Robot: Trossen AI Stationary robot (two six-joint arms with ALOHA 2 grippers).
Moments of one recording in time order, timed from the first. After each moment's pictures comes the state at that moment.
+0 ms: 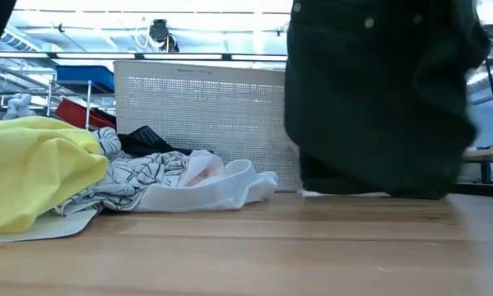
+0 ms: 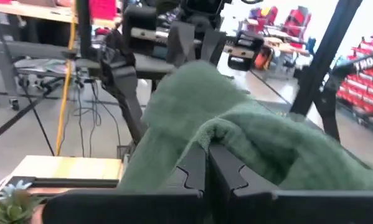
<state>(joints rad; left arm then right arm) 0.01 1.84 2.18 -0.42 0.18 -0.11 0.85 1.00 1.72 -1.27 0.81 0.42</state>
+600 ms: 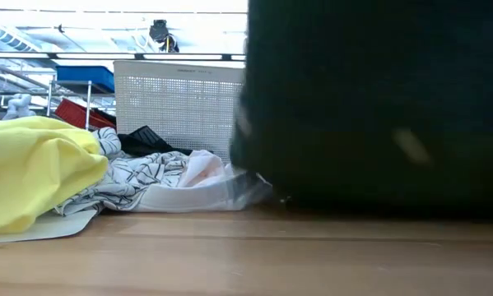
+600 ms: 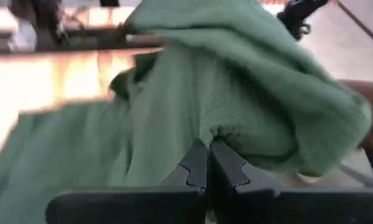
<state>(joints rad) -0.50 1.86 1.71 -0.43 -0.20 -0.28 1.16 1.35 1.32 -0.90 0.46 0.95</state>
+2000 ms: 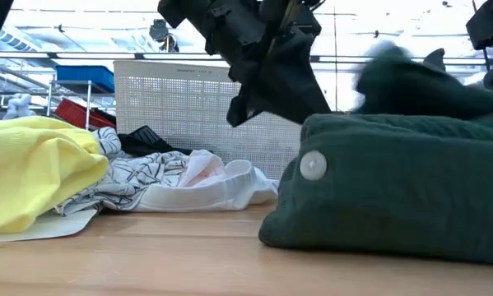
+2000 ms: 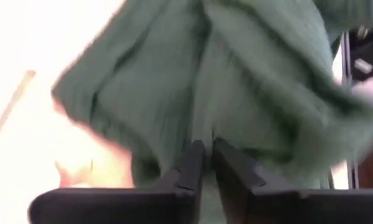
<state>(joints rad) -0.20 1.96 1.38 -0.20 0.05 -0.60 0.70 1.15 0.78 -0.98 0.07 0.96</state>
